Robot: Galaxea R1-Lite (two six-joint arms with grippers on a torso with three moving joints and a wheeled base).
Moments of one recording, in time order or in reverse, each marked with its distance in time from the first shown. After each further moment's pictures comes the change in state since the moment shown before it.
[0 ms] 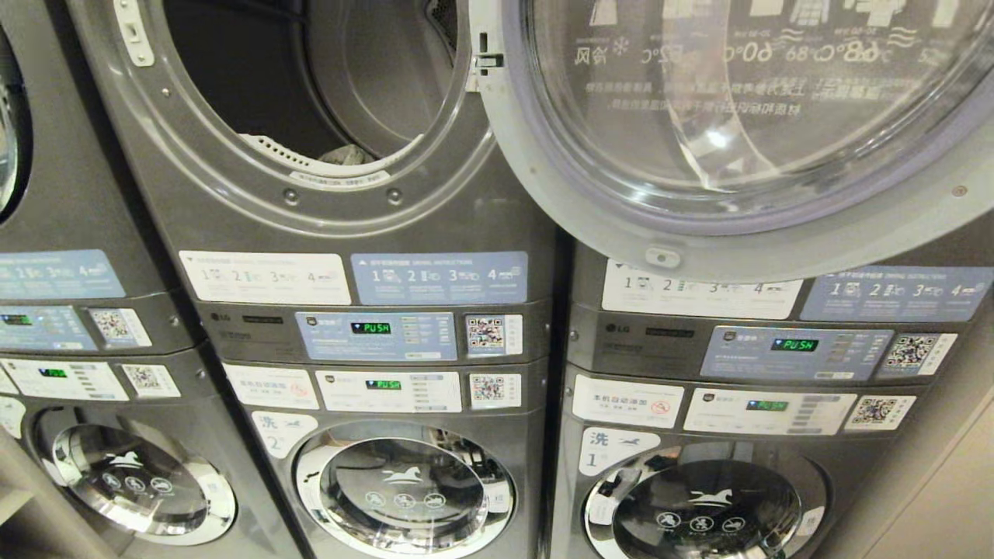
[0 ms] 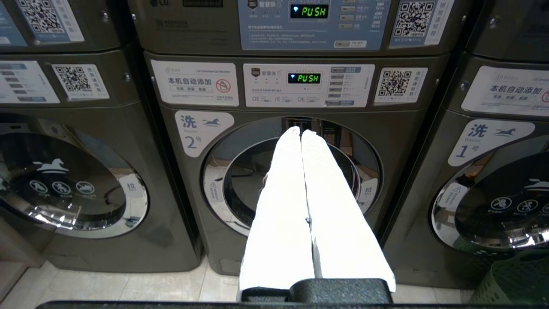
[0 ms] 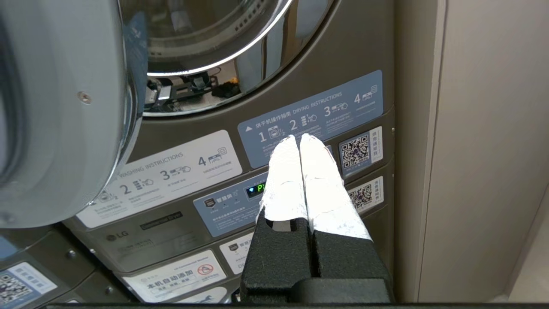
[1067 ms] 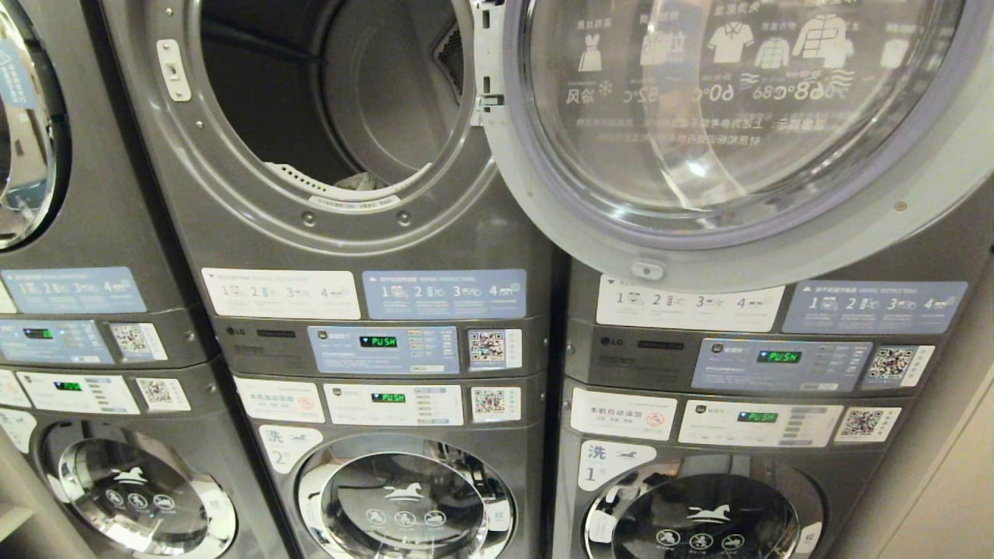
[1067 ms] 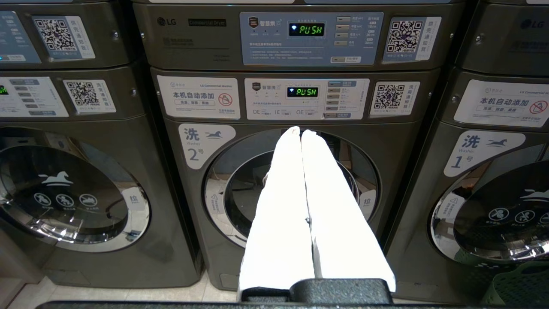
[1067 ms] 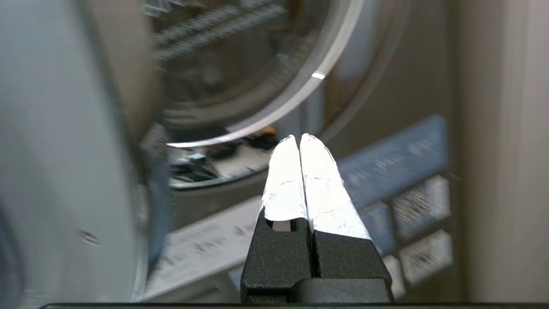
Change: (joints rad) left arm 0.000 0.000 0.000 0.001 -0.001 0.003; right arm -0.073 0.477 -0.063 -0.483 0.105 0.059
